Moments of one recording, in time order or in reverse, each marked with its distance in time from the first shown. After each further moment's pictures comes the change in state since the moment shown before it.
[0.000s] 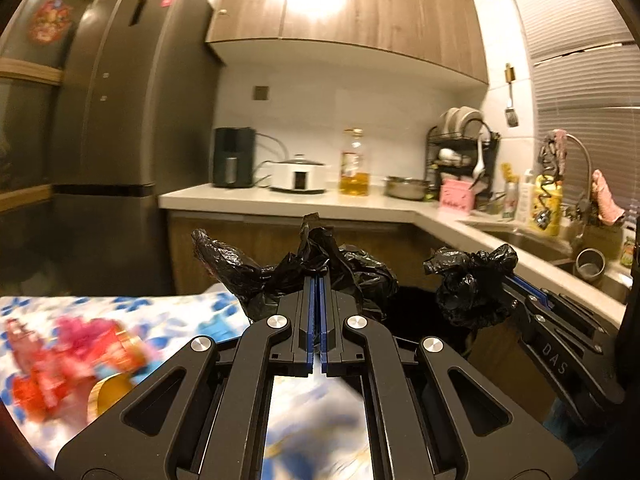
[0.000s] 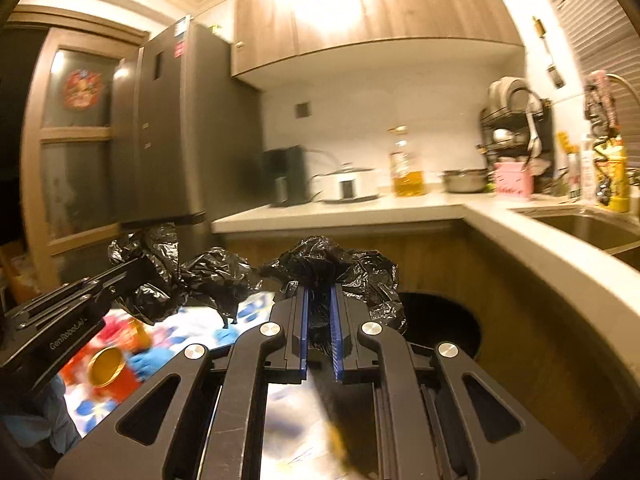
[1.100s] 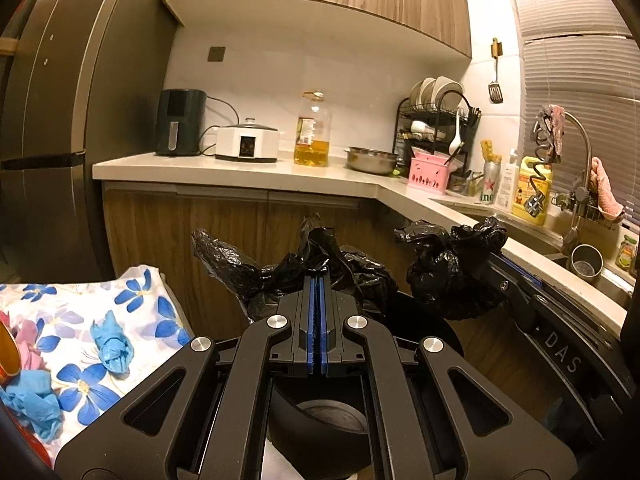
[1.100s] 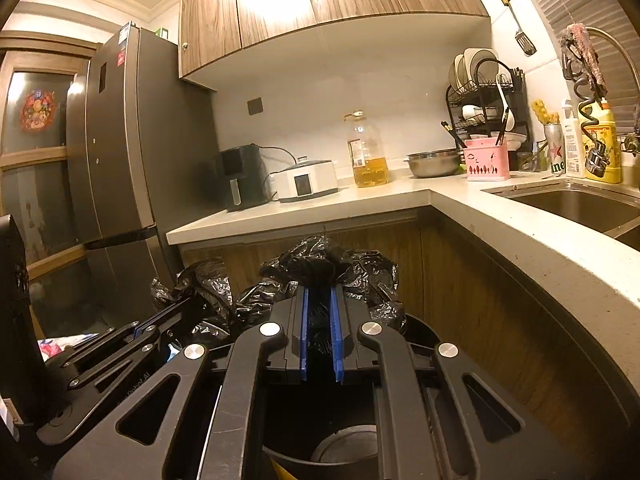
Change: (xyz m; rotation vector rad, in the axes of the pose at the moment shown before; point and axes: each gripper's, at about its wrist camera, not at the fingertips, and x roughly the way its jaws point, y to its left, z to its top) left arm 0.138 -0.056 -0.022 -0.031 0.094 -0.131; right arm 0.069 -0.068 0.001 0.088 0.037 -0.054
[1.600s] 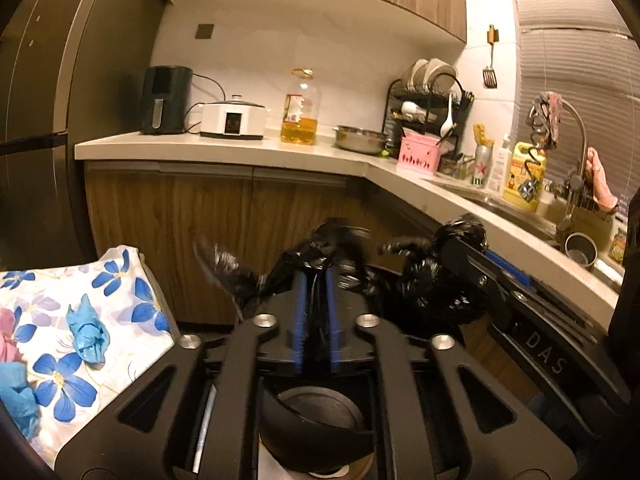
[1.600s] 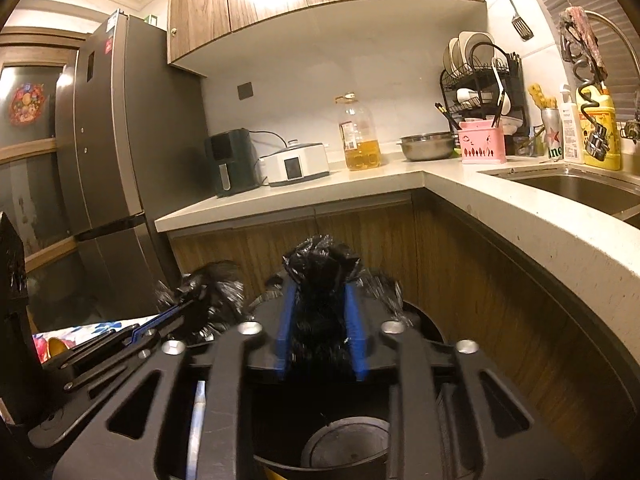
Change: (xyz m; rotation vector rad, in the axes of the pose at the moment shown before) left arm 0.027 0.001 -0.013 0.000 0.074 -0.052; right arm 0.020 -0.009 -0.012 0.015 0.054 -0.029
